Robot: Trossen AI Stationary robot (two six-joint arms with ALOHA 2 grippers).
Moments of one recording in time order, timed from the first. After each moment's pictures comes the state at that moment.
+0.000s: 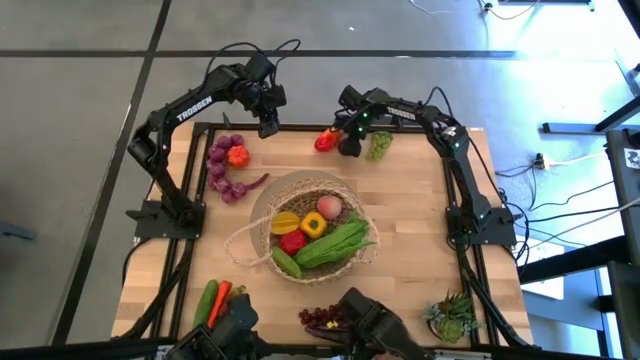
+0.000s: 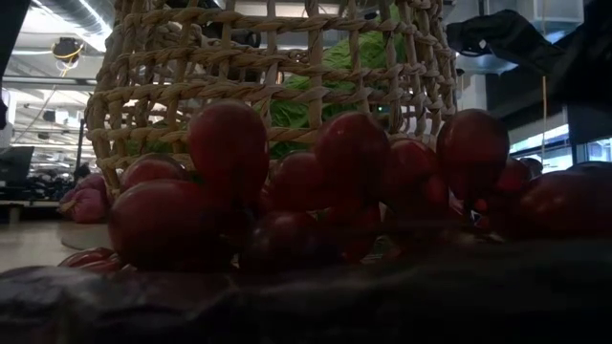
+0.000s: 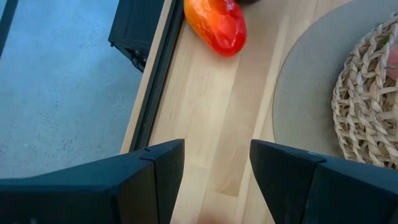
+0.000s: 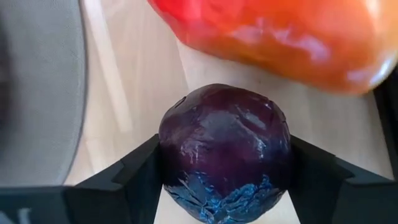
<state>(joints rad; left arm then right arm) 0.85 1.70 1.62 -0.98 0.19 0.53 -0.74 2.27 1.82 -0.95 -0.35 -0.42</state>
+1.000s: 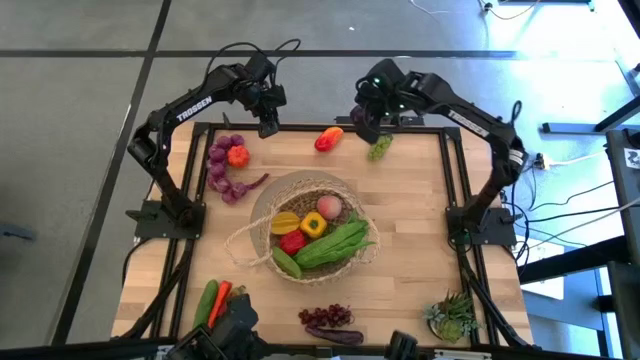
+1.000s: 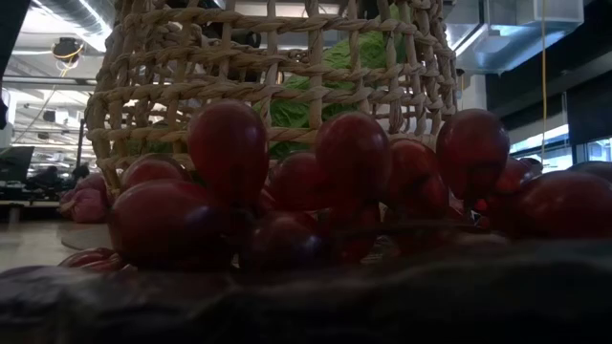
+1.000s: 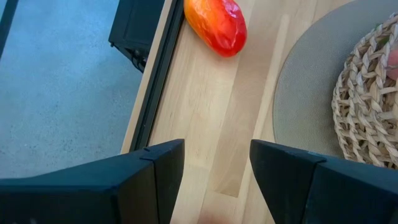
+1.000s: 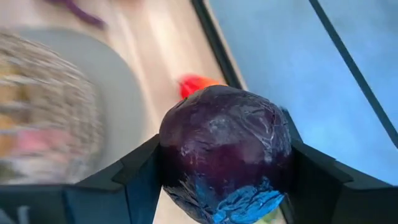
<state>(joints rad) 0.85 1.70 1.62 -0.97 0.19 0.53 -0.57 1.69 1.83 -1.04 -0.03 -0.21</state>
